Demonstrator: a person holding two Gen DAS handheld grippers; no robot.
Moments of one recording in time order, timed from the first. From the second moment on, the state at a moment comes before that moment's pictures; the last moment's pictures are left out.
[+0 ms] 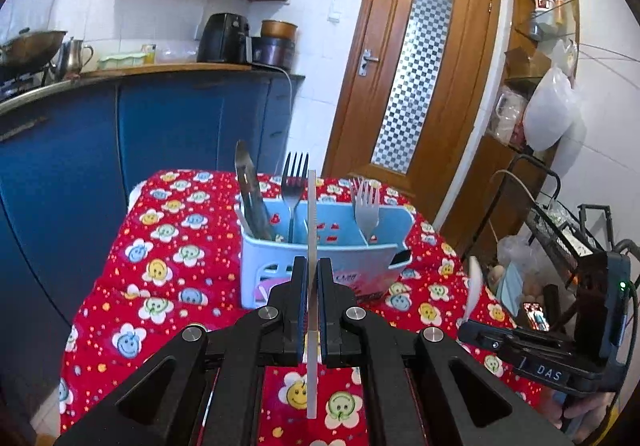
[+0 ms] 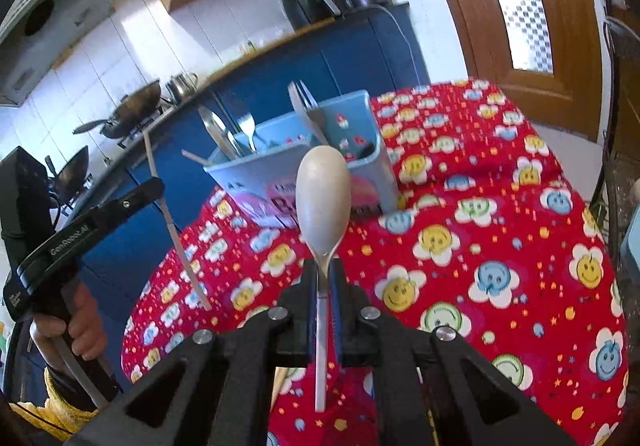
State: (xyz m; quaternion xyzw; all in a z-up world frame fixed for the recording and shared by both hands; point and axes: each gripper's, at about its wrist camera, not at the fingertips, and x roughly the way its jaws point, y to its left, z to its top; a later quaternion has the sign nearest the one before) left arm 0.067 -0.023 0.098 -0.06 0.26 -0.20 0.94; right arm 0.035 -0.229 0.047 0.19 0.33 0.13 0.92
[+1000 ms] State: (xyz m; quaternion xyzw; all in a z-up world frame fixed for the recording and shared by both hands) left arm 0.105 -0.032 0.168 -0.06 0.14 -0.17 0.97; right arm 0.041 -0.235 0.082 0.16 0.25 0.12 0.95
